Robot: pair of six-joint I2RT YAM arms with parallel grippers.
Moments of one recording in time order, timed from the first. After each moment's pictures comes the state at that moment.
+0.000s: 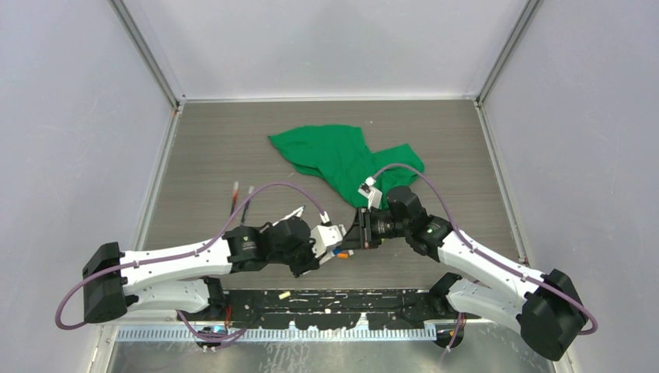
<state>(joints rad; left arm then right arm) -1.19 1.10 0.73 -0.41 0.06 -0.04 0.71 0.98 0.53 -0.09 -0.66 0.79</state>
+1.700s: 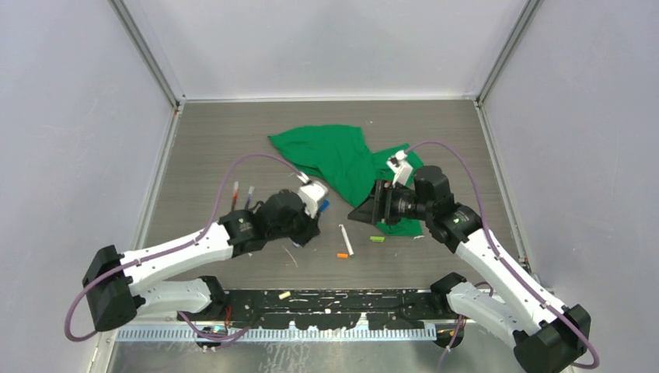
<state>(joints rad) -1.06 1.13 0.80 -0.32 -0.03 -0.25 0.54 0.88 0.73 -0.37 -0.59 0.67</state>
